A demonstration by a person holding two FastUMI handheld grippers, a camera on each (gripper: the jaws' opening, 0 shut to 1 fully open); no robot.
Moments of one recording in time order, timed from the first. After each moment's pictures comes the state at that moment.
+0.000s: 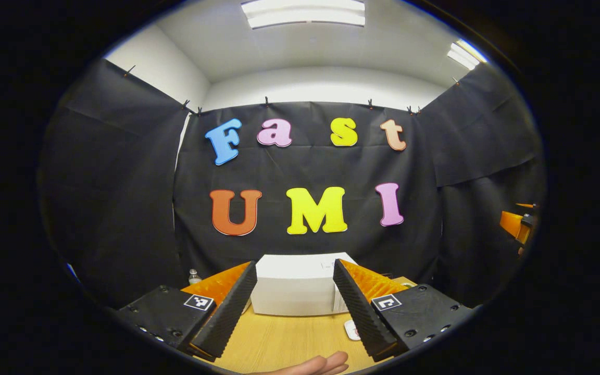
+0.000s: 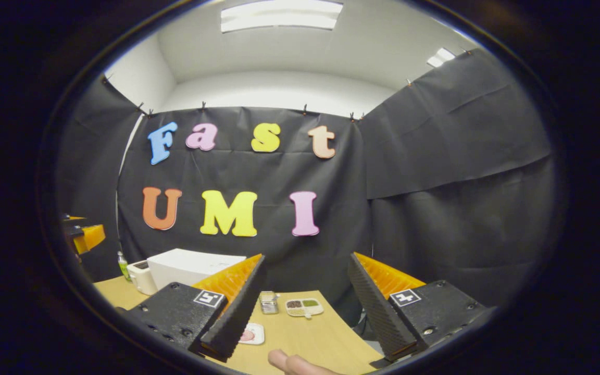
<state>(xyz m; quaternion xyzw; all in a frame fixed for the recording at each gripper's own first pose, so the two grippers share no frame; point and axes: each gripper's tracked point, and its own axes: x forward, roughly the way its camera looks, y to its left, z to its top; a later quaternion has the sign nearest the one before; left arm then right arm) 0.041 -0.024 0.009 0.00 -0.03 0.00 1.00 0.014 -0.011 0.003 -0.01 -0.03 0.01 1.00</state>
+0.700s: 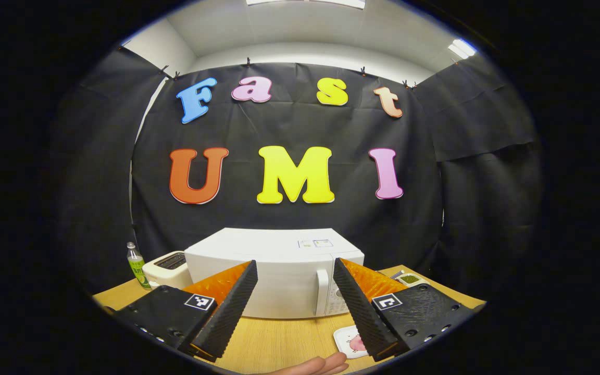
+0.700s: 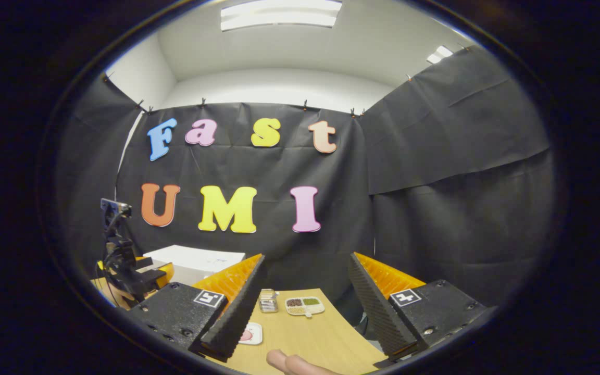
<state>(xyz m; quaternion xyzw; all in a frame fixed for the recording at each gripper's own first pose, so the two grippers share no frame) 0.226 -0.091 -0.143 -0.02 0.03 -0.05 1.00 0.035 -0.013 -0.024 -0.02 -0.03 0.01 1.00</state>
